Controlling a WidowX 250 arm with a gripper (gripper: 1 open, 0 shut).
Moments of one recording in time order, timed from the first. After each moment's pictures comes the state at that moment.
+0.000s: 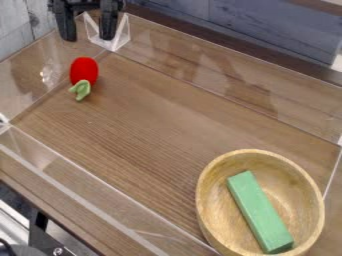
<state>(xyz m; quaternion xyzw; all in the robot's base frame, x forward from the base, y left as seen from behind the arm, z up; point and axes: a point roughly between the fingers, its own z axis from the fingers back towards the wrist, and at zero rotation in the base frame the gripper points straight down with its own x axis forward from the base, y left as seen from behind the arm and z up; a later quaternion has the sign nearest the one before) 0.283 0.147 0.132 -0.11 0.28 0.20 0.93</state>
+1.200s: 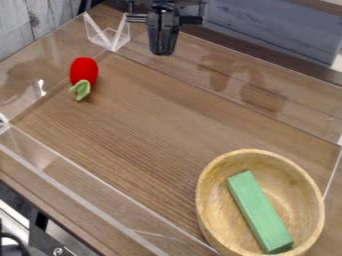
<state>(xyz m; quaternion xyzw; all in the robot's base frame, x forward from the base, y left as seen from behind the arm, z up) 0.315 0.050 0.114 -0.10 0.30 0.09 0.94</state>
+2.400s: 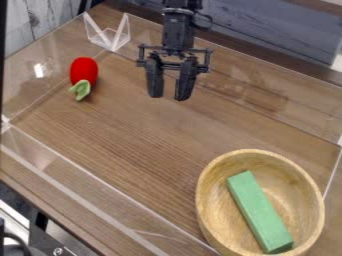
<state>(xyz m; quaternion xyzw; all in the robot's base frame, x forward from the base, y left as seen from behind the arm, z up) 0.295 0.046 0.068 -0.11 0.32 0.07 0.94</state>
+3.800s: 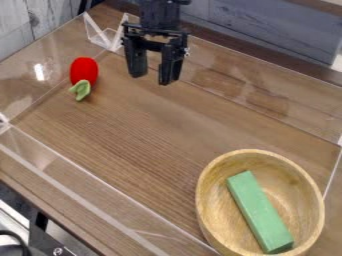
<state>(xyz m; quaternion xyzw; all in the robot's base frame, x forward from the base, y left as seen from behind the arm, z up) 0.290 0.071 0.092 -0.10 0.16 -0.01 0.98</state>
